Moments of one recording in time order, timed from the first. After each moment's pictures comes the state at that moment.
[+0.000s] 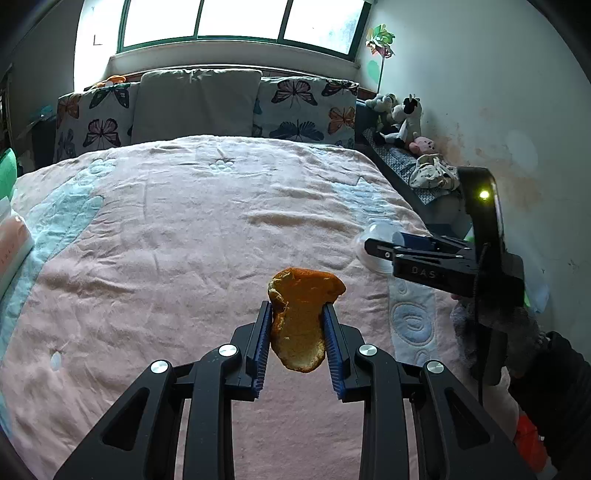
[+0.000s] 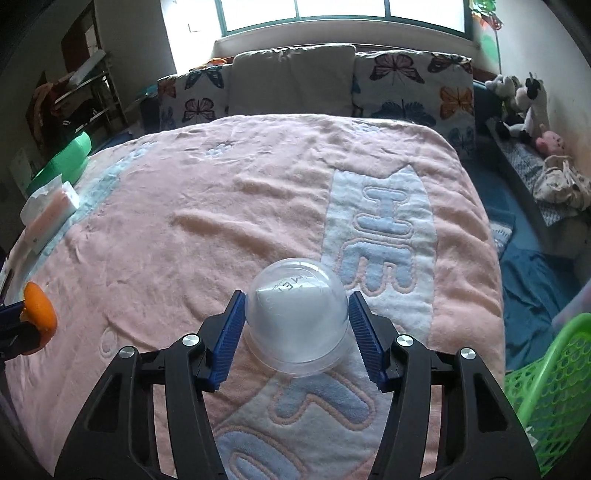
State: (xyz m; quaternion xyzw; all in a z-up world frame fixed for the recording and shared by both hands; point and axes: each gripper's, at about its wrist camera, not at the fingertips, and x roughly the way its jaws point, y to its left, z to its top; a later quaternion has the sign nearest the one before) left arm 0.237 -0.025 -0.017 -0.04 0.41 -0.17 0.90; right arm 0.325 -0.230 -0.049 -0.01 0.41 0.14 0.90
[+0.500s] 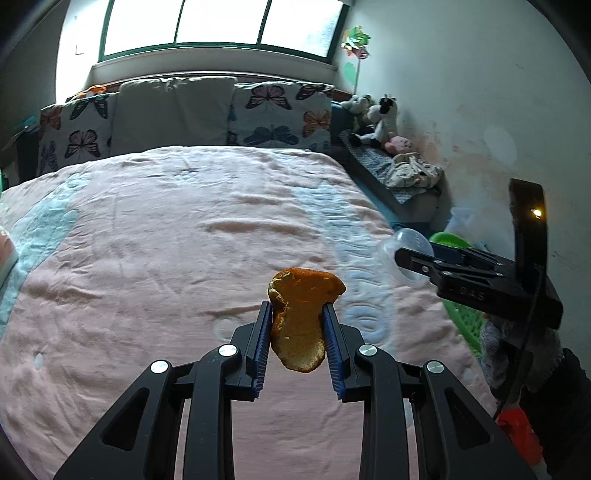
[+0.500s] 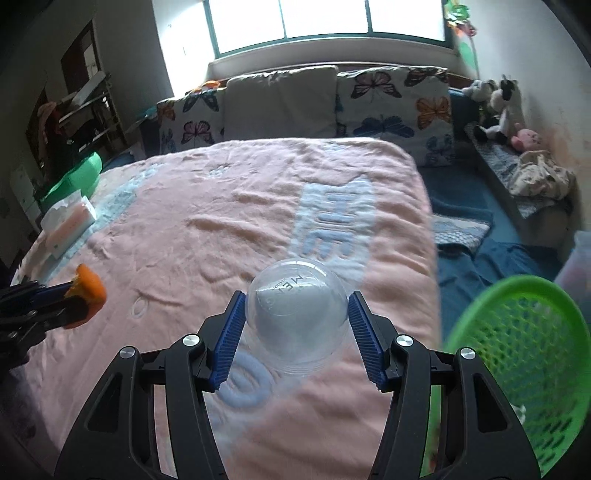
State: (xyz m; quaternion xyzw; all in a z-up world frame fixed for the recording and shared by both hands) left arm 0.219 -0.064 -0.001 -0.04 0.39 -0.21 0.89; right arm 0.244 -0.286 -0.003 0.01 0.38 0.12 0.92
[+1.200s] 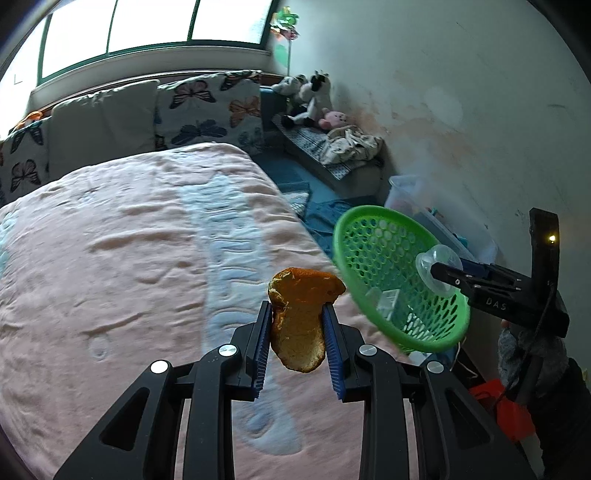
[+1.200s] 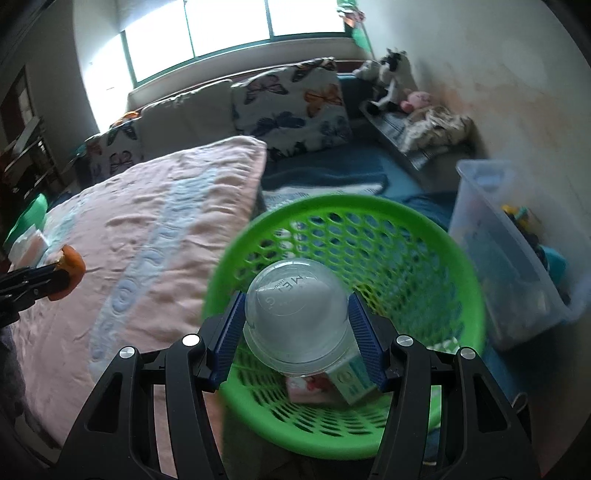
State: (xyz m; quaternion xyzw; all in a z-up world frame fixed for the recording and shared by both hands) left arm 0.200 -0.182 0.006 0.01 0.40 -0.30 0.87; right arm 0.143 -0.438 -0.006 0.06 0.39 -0.02 0.92
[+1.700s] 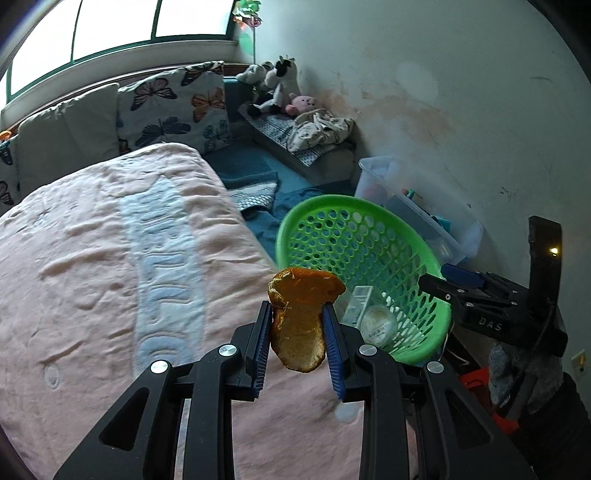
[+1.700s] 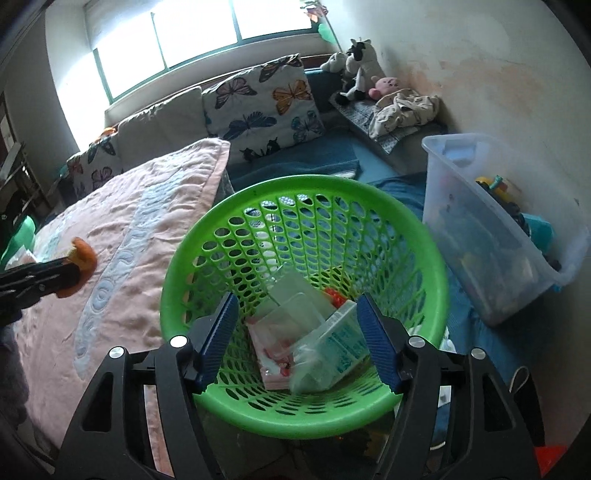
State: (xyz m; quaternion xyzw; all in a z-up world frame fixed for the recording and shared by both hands) left arm 0.204 -0.252 0.005 0.04 0.41 -0.34 0.84; right arm 0.114 -0.477 -0.012 0.10 0.38 -0.05 0.92
